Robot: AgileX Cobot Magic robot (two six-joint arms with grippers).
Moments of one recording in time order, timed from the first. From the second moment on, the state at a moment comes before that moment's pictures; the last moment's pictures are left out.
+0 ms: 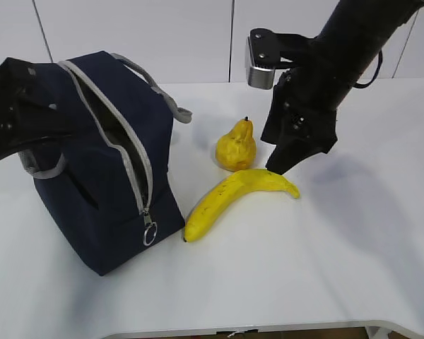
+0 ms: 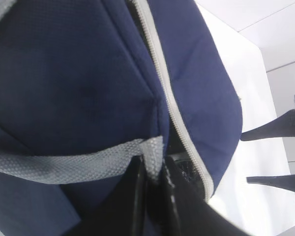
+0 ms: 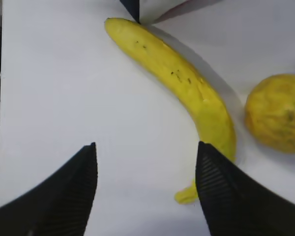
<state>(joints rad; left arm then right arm) -0.27 1.23 -0.73 -1.16 0.41 0.40 0.31 1.89 -1.63 0.39 1.24 -1.34</state>
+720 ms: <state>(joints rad) -0.27 1.23 -0.73 -1.15 0.41 0.42 0.31 1.98 -1.63 0.52 1.11 -1.89</state>
